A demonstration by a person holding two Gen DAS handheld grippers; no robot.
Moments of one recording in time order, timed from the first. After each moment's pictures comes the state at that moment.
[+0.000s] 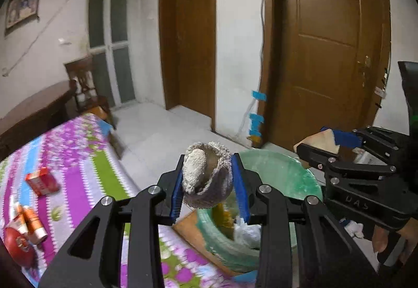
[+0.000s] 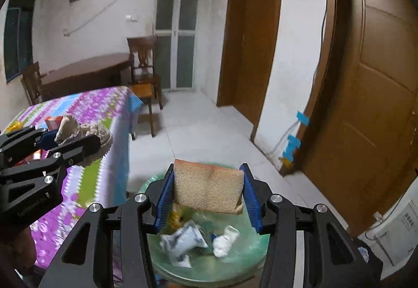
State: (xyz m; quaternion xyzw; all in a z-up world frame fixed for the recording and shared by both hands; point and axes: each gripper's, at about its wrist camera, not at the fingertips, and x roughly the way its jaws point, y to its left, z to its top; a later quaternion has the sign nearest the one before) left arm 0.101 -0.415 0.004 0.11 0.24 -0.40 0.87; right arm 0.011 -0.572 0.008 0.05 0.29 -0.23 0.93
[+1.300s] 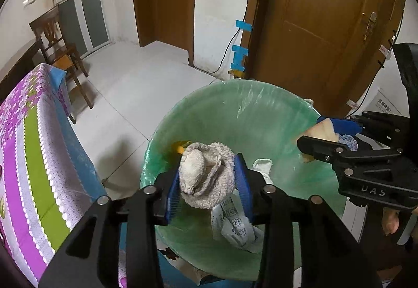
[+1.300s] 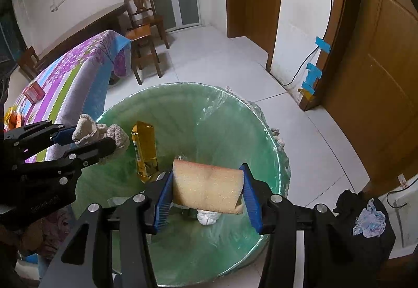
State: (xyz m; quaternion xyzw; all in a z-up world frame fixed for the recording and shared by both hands) left arm 0.141 -0.507 -0.091 0.18 0.40 -0.42 0.79; right arm 0.065 -0.659 -0.112 0.14 0.44 -0.18 0.87
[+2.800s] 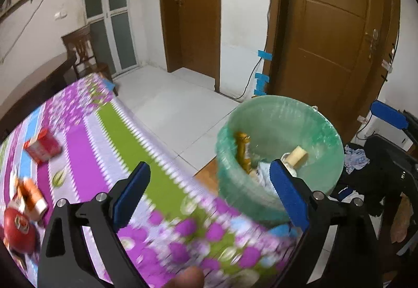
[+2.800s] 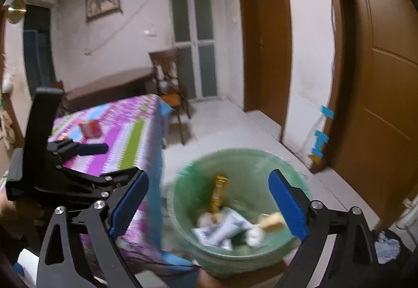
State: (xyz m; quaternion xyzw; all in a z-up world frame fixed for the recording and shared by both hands) left arm 0.119 -0.369 -0.037 0.15 0.34 -0.38 0.85; right arm -0.020 -0.489 -0.014 0.09 0.22 -0.15 0.96
